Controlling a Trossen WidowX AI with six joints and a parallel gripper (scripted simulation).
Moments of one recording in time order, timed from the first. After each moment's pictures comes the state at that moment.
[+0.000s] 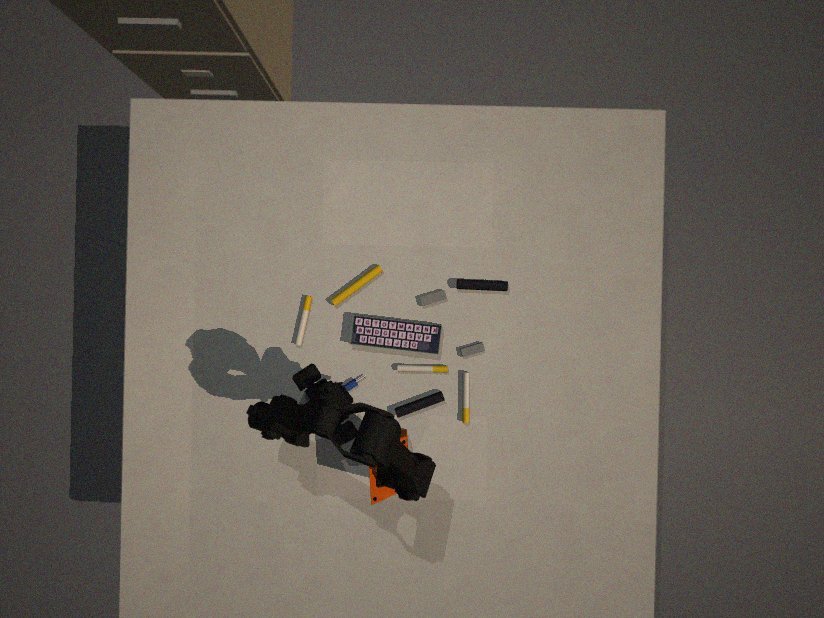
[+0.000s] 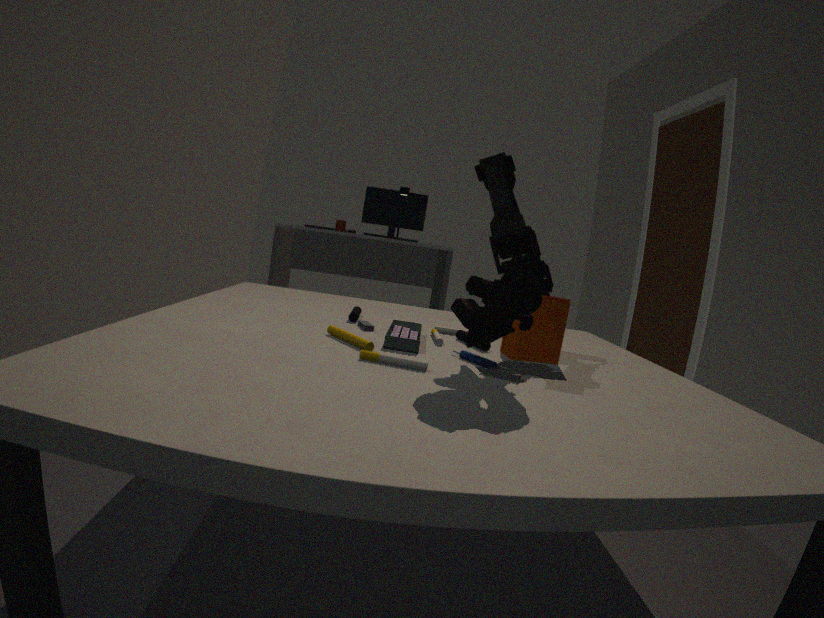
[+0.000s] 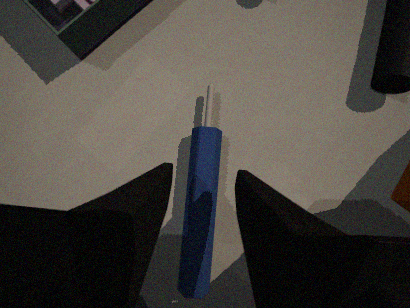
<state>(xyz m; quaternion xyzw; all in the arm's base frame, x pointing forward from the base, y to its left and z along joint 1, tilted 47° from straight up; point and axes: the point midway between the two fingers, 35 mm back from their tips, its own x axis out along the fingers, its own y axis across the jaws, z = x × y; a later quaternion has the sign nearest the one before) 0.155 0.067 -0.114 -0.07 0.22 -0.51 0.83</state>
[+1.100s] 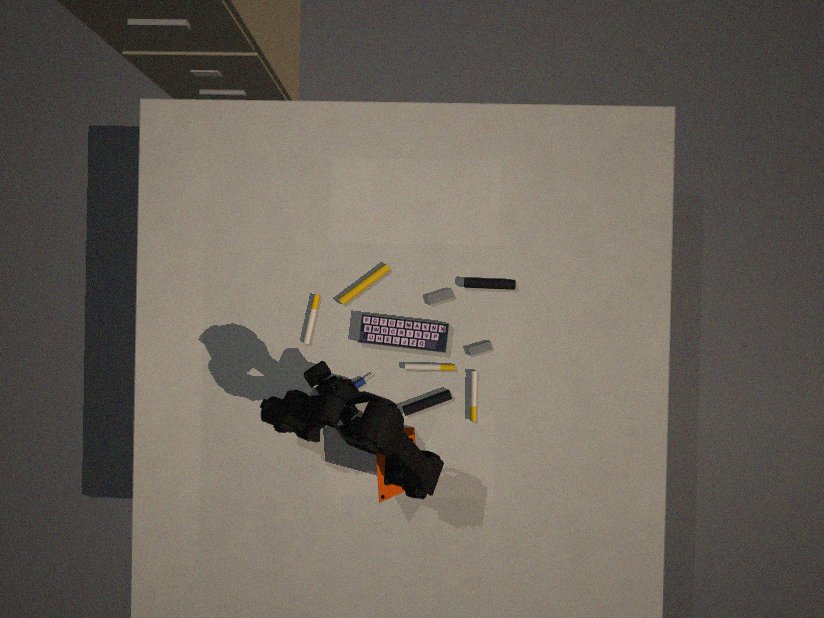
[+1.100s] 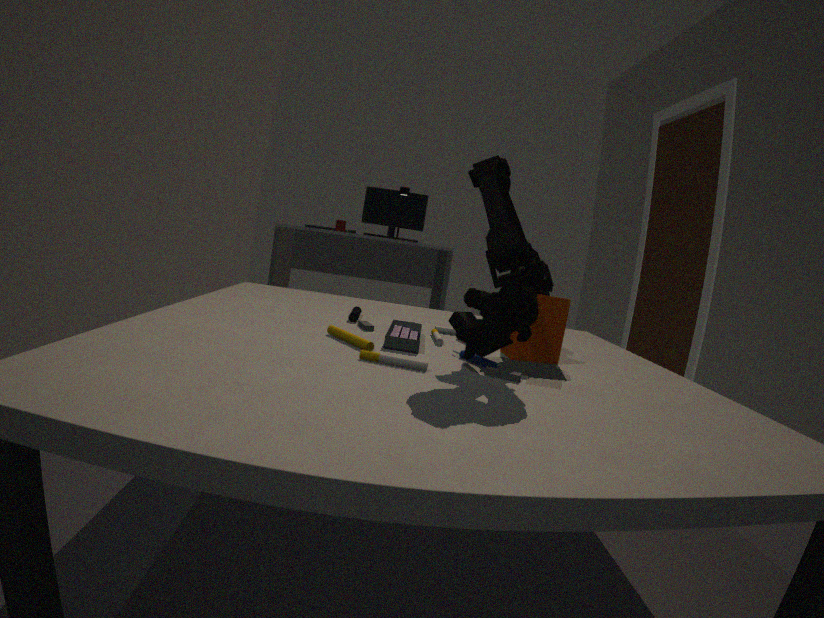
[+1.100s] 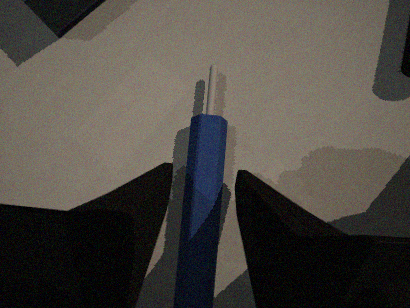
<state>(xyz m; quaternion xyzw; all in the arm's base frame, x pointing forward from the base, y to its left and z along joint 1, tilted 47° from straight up) 0.157 0.049 -0.130 -0.08 0.22 -0.51 0.83</state>
